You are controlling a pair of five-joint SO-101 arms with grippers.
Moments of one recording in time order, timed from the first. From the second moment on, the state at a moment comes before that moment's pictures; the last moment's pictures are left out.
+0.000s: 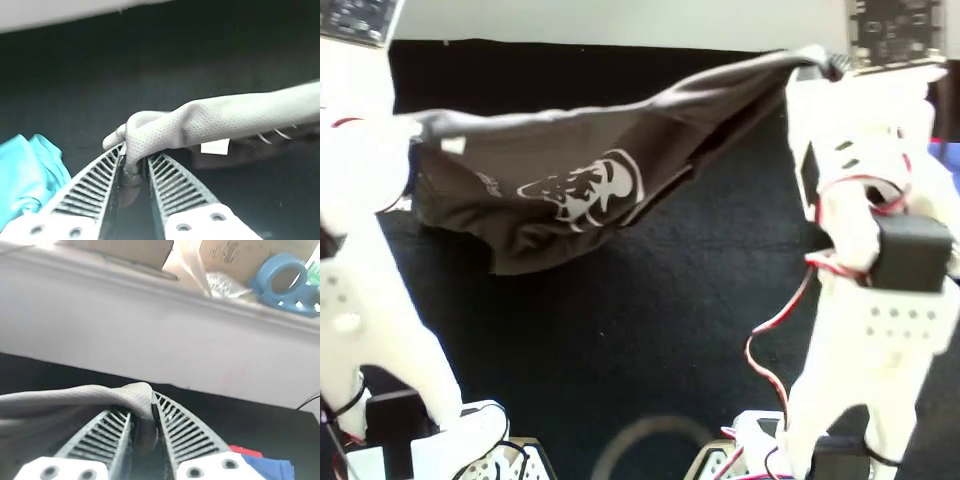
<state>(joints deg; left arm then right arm) -18.2 -14.0 -44.4 100.5 -18.8 -2.7 -24.7 -25.3 68.0 15.5</state>
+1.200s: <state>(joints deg) -18.2 -44.5 -33.3 96.9 -18.7 -2.6 -27.0 -70.7 82.2 17.8</state>
